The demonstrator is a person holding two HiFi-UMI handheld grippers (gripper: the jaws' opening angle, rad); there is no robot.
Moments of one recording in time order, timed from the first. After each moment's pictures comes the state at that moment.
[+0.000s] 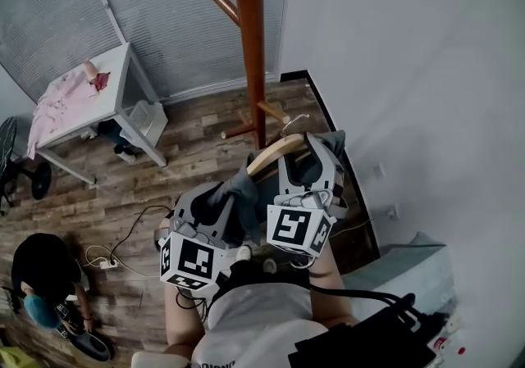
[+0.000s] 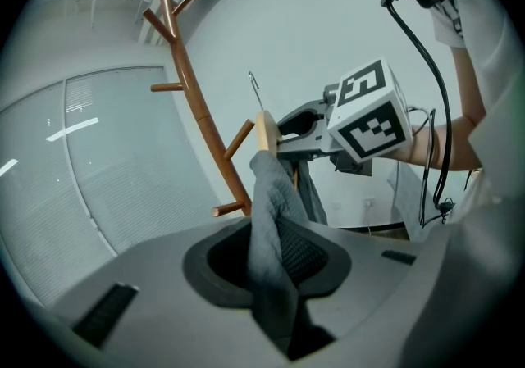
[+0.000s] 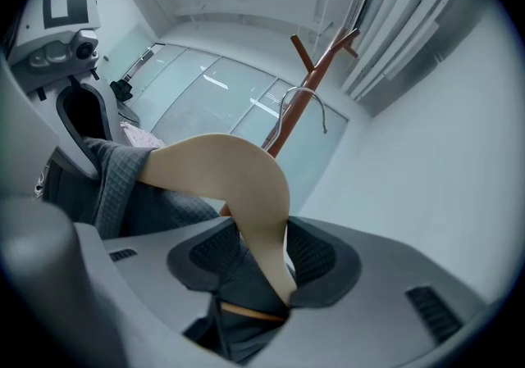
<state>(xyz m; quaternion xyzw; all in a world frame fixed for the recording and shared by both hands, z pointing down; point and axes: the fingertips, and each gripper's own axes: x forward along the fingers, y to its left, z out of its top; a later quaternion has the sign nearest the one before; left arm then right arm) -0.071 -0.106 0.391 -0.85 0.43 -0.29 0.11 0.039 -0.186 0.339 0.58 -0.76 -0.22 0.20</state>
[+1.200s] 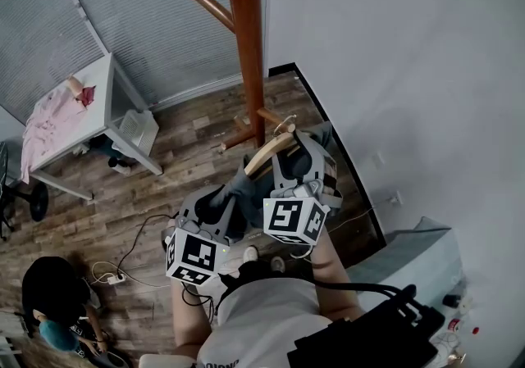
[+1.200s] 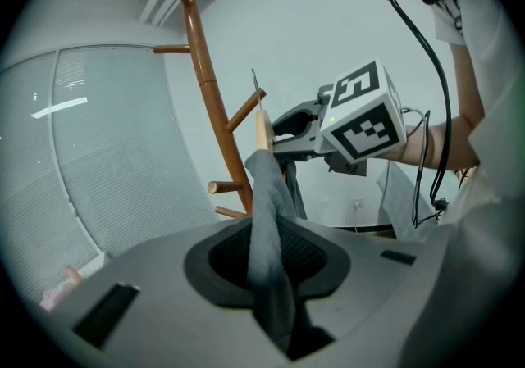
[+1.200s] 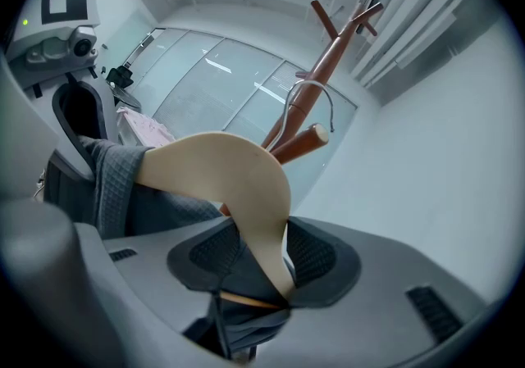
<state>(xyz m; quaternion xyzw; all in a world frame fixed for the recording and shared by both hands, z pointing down) -0.080 -0.129 0.428 -0.87 0.39 -0.29 0.06 0.027 -0.215 0.377 0.58 -0.75 -0.20 0.25</state>
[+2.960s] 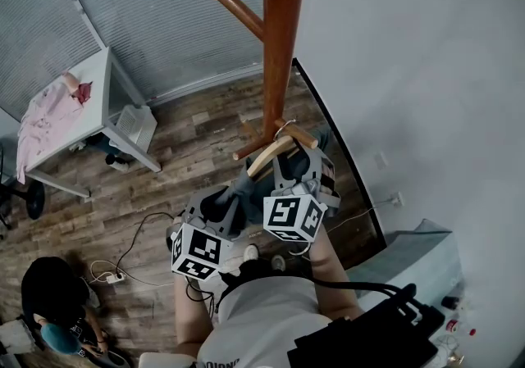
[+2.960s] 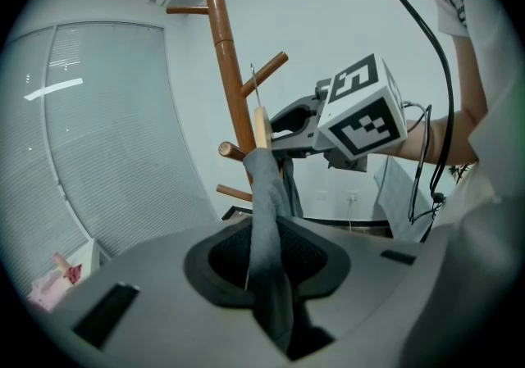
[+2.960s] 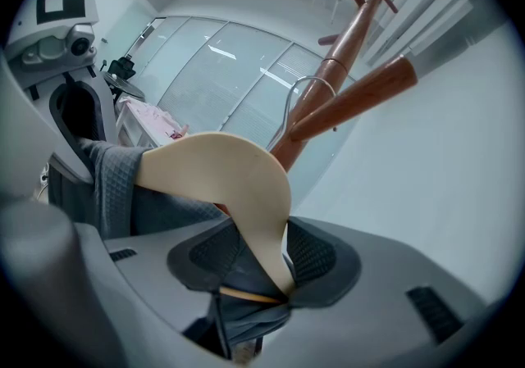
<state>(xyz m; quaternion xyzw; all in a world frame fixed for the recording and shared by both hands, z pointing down) -0.098 -0.156 0.466 -0.87 0.38 -0.31 0.02 0.007 -0.246 0.418 0.57 -0.75 -0.18 0.29</state>
